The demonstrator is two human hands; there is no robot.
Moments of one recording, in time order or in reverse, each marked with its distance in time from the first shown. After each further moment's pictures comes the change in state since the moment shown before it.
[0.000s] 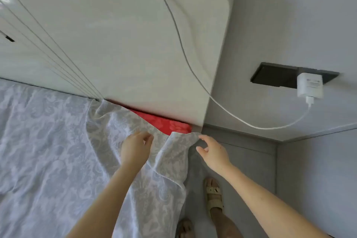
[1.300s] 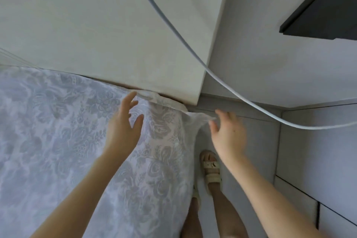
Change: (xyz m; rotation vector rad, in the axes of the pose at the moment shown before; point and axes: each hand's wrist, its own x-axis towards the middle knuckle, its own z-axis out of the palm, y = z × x) left_hand 0.062 -0.004 0.073 -0.149 -0.058 0.094; right_hand 0.069 0.077 0.021 -0.354 0.626 0.010
